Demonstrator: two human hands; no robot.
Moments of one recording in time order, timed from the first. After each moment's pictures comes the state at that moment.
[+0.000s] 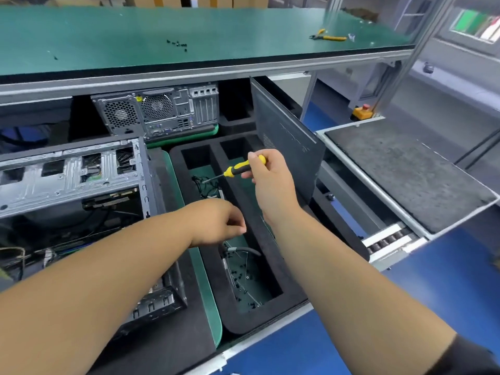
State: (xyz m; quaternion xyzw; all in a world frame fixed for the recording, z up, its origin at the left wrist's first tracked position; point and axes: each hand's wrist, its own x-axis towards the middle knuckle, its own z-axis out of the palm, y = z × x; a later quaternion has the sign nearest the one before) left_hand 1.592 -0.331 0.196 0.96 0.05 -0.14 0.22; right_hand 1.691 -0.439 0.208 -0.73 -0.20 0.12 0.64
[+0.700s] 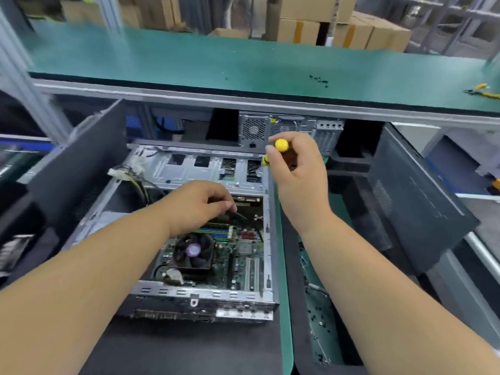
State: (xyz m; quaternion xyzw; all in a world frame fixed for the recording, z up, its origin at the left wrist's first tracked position) left_hand 1.420 -0.205 0.231 0.86 0.33 0.11 0.36; right_hand 1.598 -0.310 0.264 -0.62 -0.53 0.01 0.59
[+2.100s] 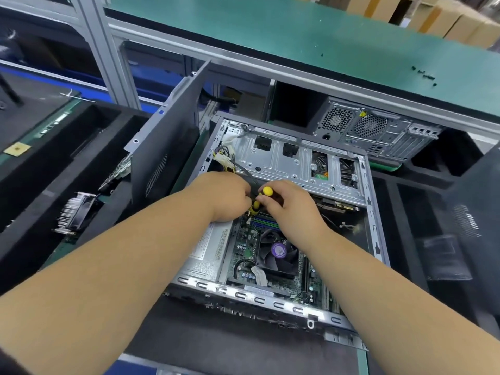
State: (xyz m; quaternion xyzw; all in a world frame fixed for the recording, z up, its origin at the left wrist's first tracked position) left_hand 1.323 -0.102 0.179 0.92 0.38 -0.05 0.12; right_hand 1.472 -0.203 0.174 -0.70 -0.63 0.18 0.30
